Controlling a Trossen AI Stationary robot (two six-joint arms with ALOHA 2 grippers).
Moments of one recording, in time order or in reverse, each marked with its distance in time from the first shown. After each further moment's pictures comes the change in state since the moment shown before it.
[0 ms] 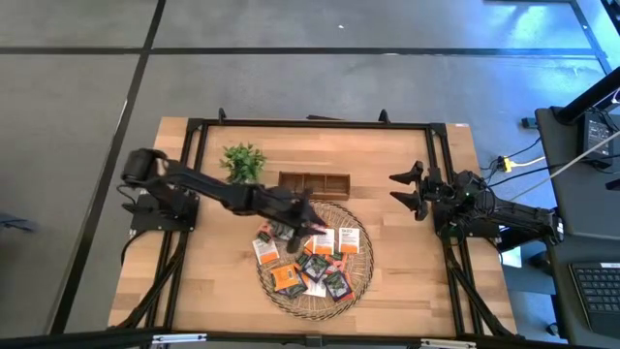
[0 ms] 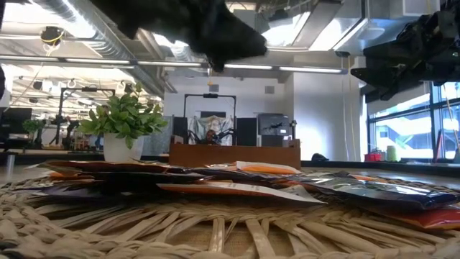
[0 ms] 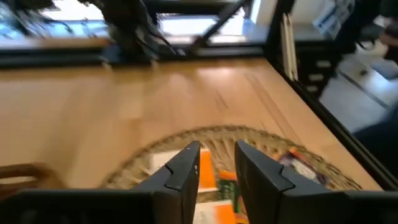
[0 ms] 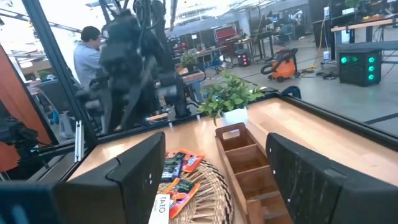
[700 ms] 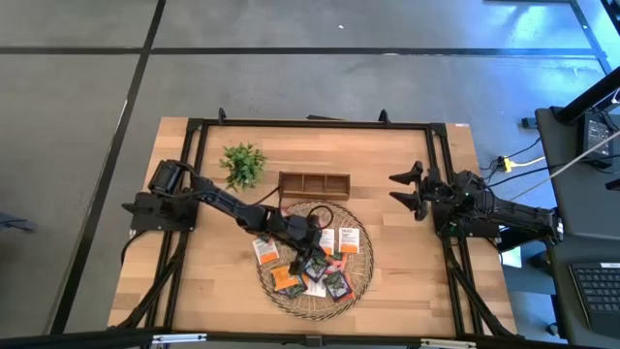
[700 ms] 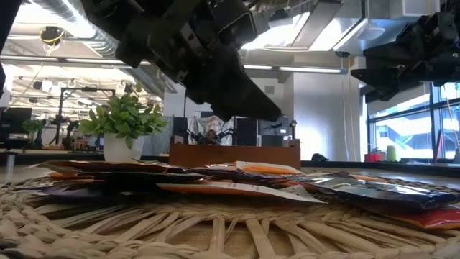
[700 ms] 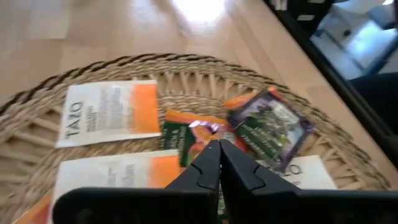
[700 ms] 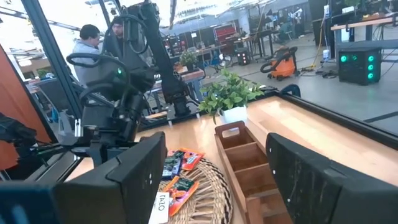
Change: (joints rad) left arm -0.106 0.228 0.058 -0.010 -0.018 -0.099; right arm 0.000 0.000 0.000 -0.013 0.000 -0.003
